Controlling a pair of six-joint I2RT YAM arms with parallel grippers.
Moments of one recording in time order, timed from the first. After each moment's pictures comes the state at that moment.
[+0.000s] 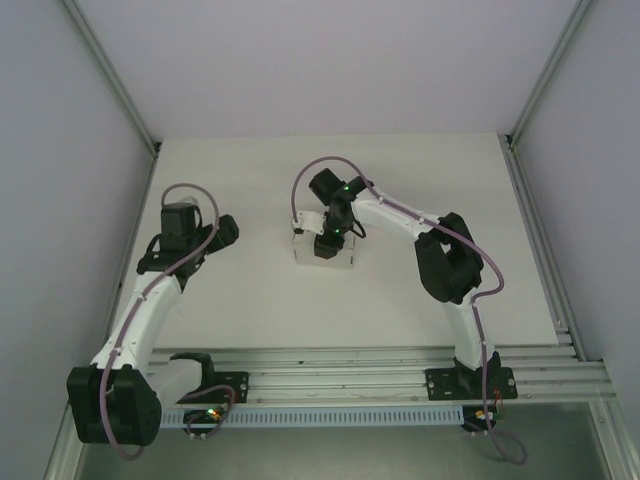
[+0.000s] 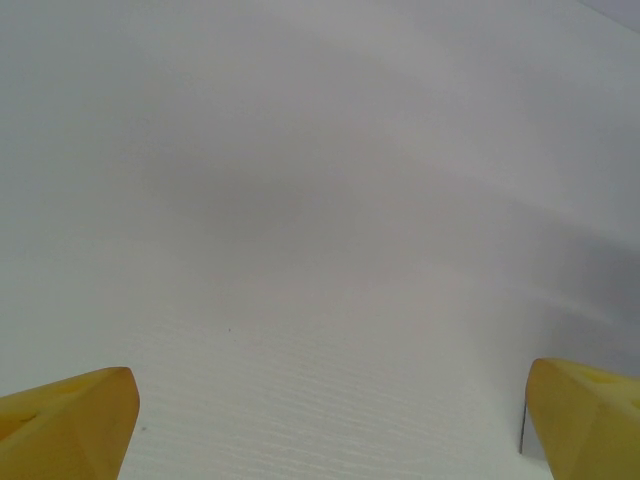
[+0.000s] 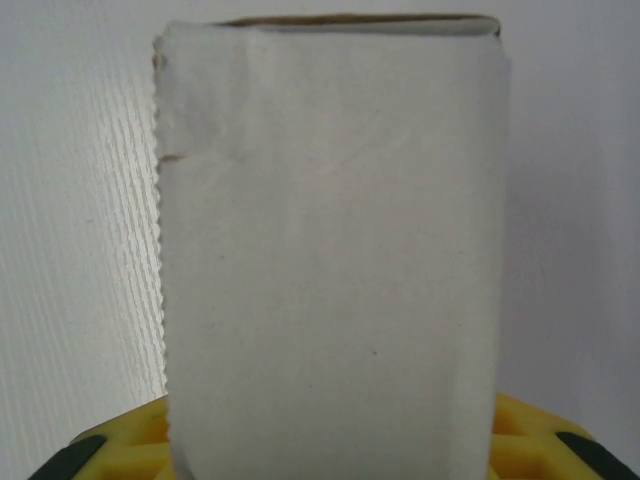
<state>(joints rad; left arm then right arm) -0.12 1.06 0.78 -0.45 0.01 -0.47 0.63 2.13 1.77 -0.94 -0.26 -0.70</state>
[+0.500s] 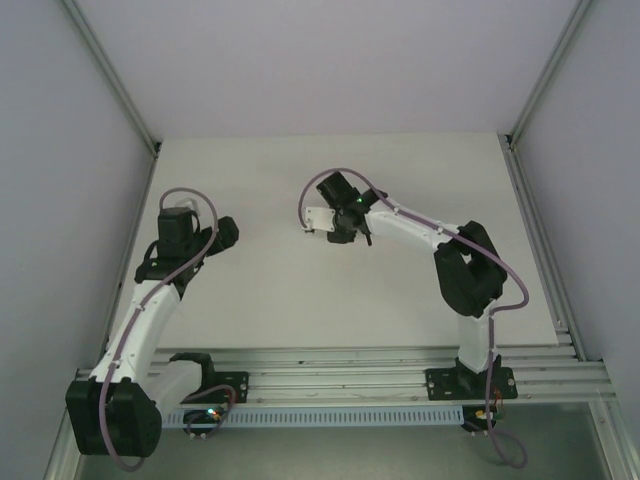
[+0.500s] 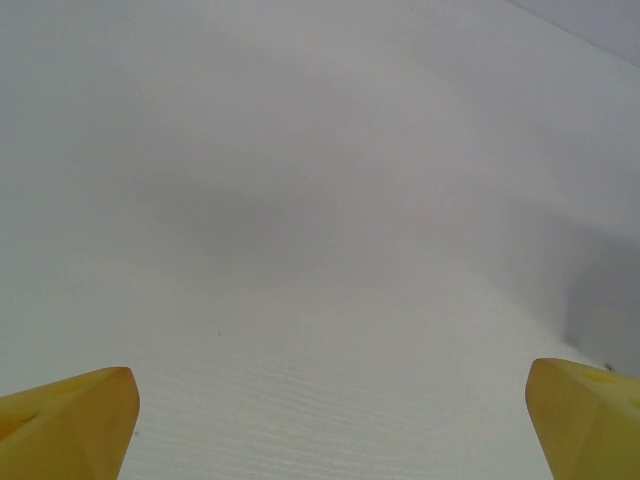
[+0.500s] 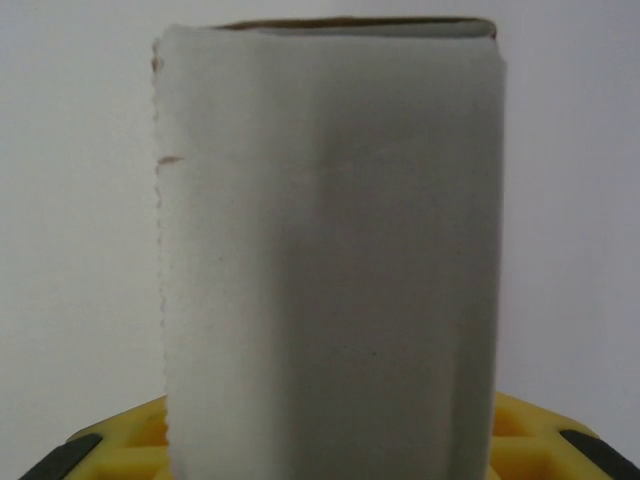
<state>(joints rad) -0.12 1.00 0.75 -0.42 0.03 -0.45 0.64 1.94 1.48 -0.56 0.17 -0.92</state>
